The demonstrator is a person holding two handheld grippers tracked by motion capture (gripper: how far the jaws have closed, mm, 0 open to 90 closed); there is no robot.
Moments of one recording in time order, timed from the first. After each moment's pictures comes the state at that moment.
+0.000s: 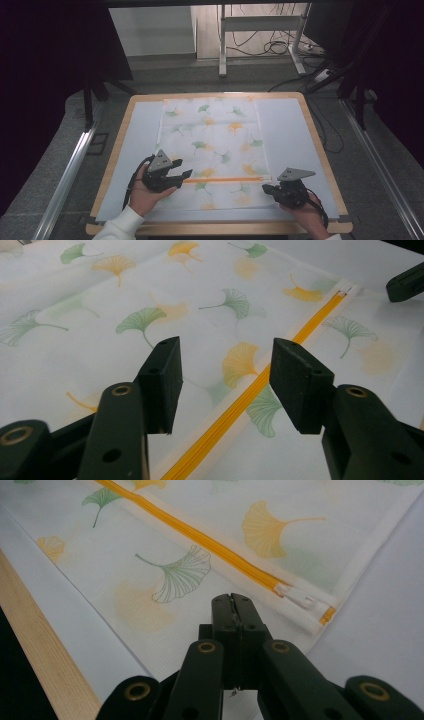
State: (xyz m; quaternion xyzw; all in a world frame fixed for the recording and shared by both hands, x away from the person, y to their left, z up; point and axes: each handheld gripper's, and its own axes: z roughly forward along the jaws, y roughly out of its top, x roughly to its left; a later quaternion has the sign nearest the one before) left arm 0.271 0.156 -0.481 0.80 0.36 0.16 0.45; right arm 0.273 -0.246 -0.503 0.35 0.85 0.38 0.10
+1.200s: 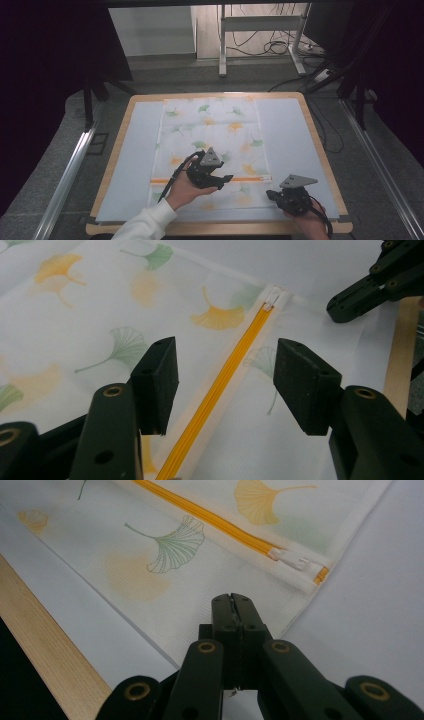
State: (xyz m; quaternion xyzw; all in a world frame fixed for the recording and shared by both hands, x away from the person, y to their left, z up) left arm 0.298 0.044 -0.474 0.86 0.27 0.10 0.42; right arm 0.257 -0.252 -0.509 0.37 0.85 0.35 0.12
